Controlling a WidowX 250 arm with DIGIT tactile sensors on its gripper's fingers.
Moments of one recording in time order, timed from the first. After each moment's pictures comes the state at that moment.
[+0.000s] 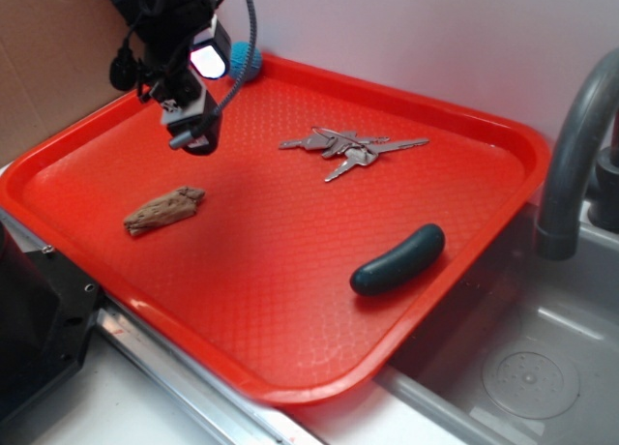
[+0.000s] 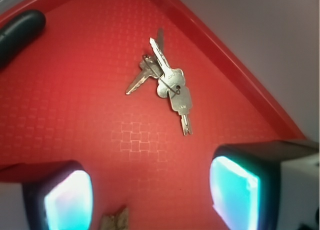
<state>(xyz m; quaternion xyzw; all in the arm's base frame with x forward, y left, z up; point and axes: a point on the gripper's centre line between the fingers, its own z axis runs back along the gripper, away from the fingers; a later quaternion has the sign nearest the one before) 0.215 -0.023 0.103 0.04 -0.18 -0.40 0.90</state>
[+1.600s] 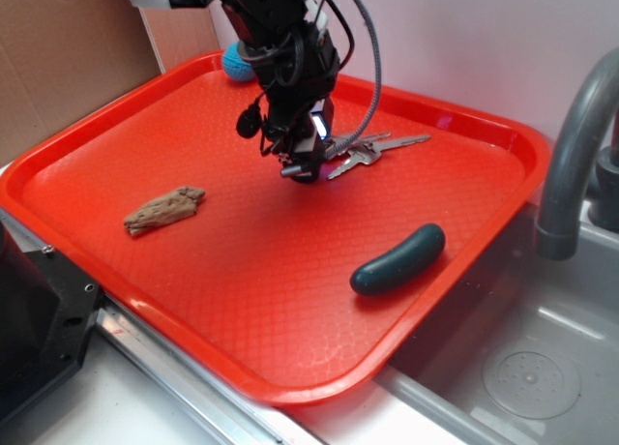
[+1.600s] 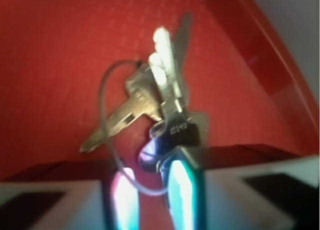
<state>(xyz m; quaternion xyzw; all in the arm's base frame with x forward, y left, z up) 0.281 -0.046 0.032 0.04 -0.14 -0.47 0.87</state>
